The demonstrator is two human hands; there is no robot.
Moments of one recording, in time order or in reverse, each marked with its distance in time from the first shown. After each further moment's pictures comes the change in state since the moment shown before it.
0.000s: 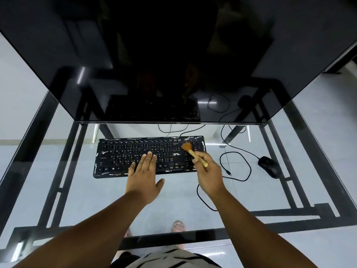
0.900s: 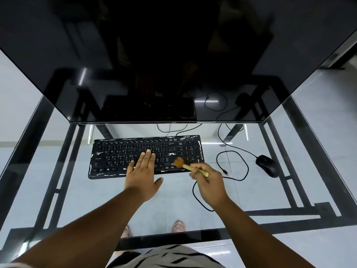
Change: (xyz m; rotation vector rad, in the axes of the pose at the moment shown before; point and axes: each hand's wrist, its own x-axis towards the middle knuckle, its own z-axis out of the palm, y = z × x) left_hand 0.011 0.011 0.000 0.044 -0.060 0.002; right_hand -0.019 0.009 -0.024 0.058 -0.118 0.025
